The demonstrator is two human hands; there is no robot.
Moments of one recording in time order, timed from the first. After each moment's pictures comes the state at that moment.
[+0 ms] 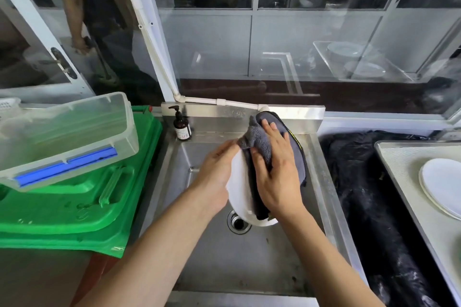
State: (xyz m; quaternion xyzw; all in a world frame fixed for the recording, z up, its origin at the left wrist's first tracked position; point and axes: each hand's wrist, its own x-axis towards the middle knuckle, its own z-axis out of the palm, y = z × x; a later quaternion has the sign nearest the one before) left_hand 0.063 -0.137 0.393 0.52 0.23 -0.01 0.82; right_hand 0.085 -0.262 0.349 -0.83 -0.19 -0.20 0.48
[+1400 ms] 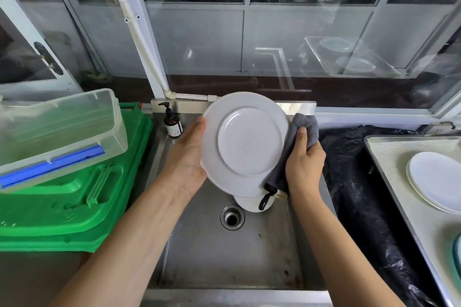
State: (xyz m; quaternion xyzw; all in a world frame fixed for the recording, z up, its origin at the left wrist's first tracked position) left_hand 0.072 -0.113 0.413 0.48 0.22 0.02 0.85; right_hand 0.111 -0.303 0.356 -0.71 0.17 -0.17 0.66
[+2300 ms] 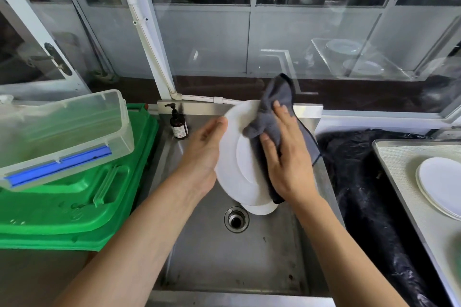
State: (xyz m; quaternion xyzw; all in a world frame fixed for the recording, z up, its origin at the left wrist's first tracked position) left_hand 0.081 -0.122 0.414 0.55 0.19 0.06 0.81; right_hand 0.109 -0.285 0.371 -0.86 -0.20 -0.21 0.43
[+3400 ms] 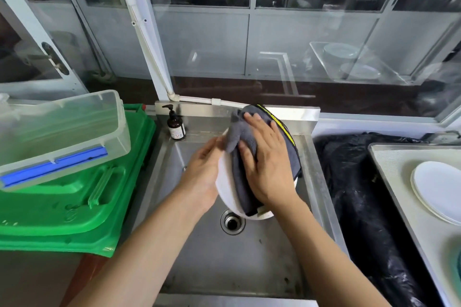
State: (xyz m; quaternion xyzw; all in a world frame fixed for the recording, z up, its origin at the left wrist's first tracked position) left_hand 0.067 -0.134 0.396 0.51 0.22 0.02 0.83; right_hand 0.113 -0.260 0.361 -0.86 -0.25 -0.25 0.37
